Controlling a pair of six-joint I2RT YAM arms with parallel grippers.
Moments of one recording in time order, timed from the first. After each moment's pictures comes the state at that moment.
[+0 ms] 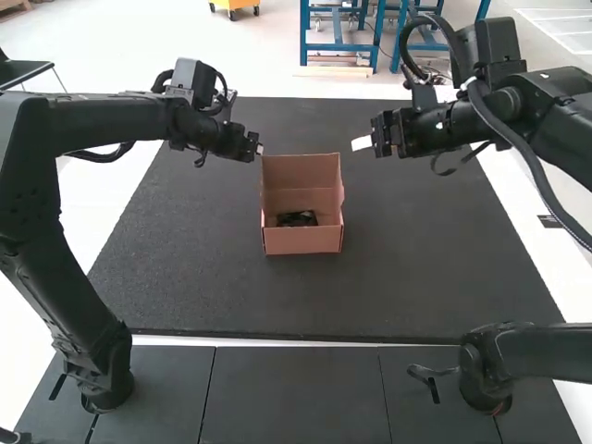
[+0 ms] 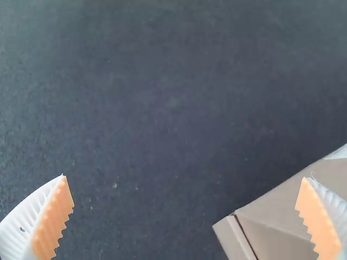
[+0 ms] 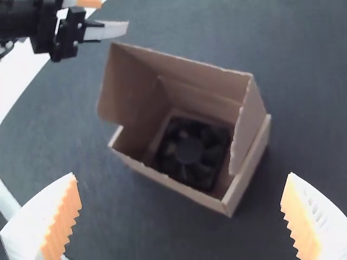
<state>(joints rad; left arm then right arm) -0.30 1.59 1.22 -0.31 0.07 0.01 0.40 1.07 1.16 -0.76 -0.34 0.02</state>
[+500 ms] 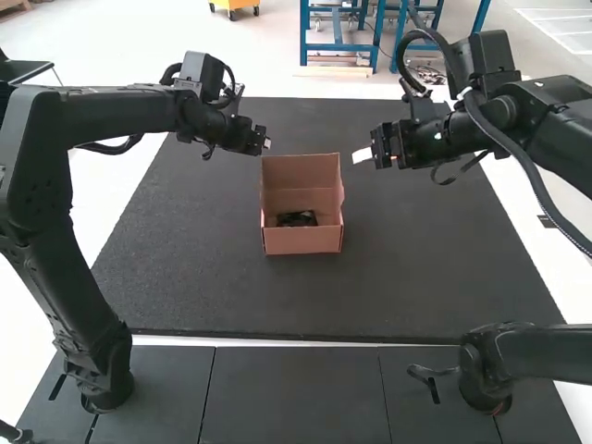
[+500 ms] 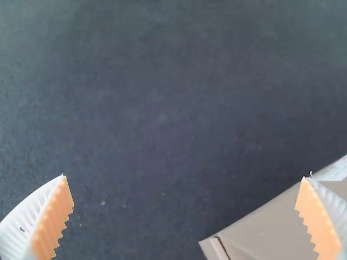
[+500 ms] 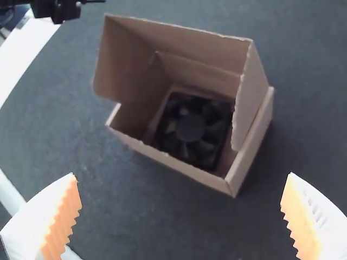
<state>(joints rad) -0.32 1.65 1.30 -0.34 0.10 -0.01 0.40 1.06 1.12 -0.78 -0.34 0.03</state>
